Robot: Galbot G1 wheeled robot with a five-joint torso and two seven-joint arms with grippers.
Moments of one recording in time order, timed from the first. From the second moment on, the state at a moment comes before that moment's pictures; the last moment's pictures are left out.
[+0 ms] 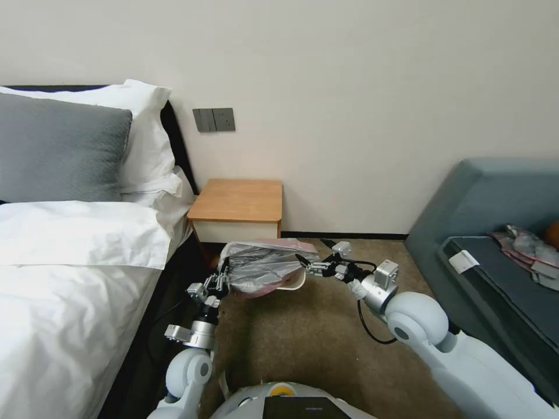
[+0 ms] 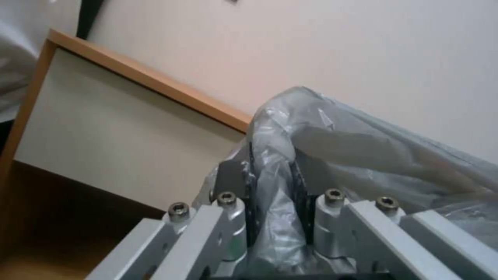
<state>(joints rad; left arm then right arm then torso) 1.58 -1.44 -0.49 -2.01 -0.64 -0.25 0.23 -1.23 0.77 0.31 2.28 0.70 -0.37 -0.01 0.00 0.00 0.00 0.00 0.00</state>
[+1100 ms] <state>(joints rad) 1.59 -1.42 -0.50 -2.02 -0.76 -0.31 0.38 -1.21 0.78 0.37 2.15 0.64 -0.33 -0.02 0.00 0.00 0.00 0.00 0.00</state>
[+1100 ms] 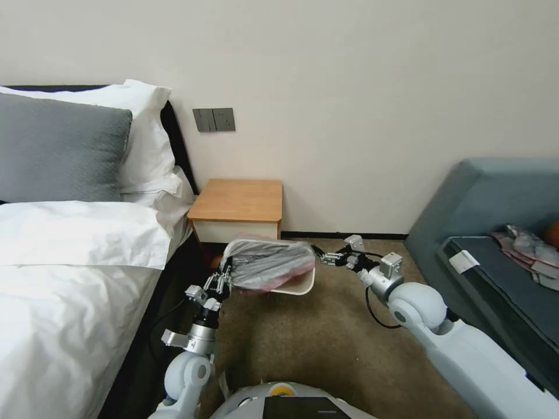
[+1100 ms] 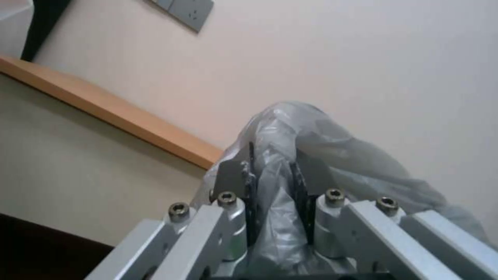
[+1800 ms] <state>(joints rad) 1.56 -1.46 -0.50 -2.00 -0.70 -0.29 0.21 -1.46 1.03 0.33 2.51 0.96 -0.30 0.27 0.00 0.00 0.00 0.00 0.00</state>
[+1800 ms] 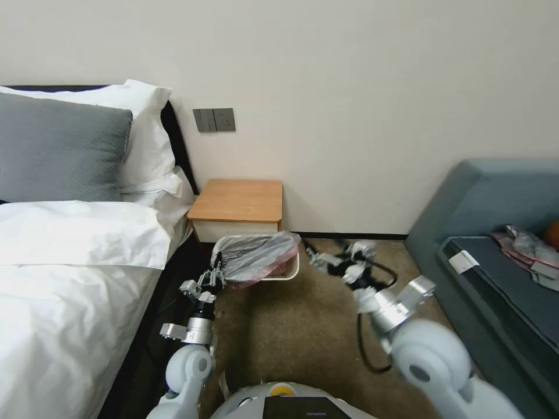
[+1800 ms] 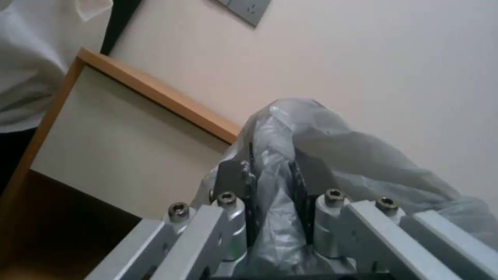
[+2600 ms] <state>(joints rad) 1.55 -1.51 -0.48 -1.97 -0.64 -0.36 0.23 -1.40 1.33 0.06 2.47 0.91 -0.39 0.43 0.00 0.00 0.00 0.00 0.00</state>
